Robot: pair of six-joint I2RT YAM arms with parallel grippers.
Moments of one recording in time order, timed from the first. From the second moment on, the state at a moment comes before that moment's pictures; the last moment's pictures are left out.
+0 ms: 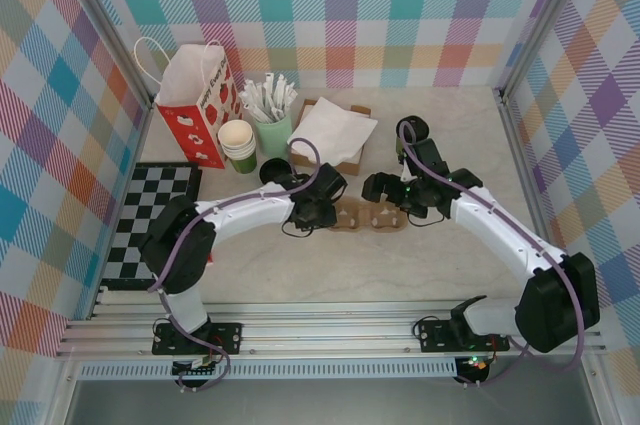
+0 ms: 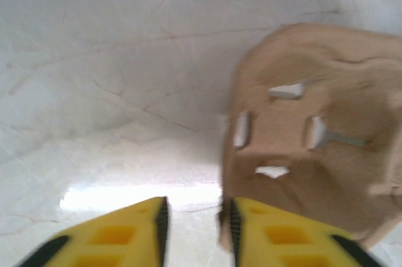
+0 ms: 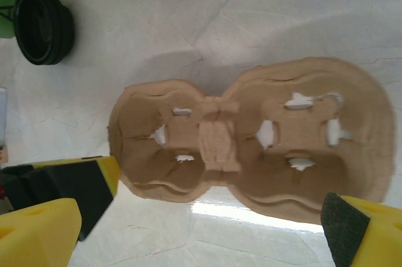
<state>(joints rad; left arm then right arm) -0.83 1.78 1.24 -0.68 -0.08 -0.95 0.45 1.30 1.00 -0.70 -0.20 0.66</state>
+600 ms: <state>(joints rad) -0.26 1.26 1.40 -1.02 -0.20 -0.95 0.50 1.36 1.00 -0.75 -0.08 0.63</state>
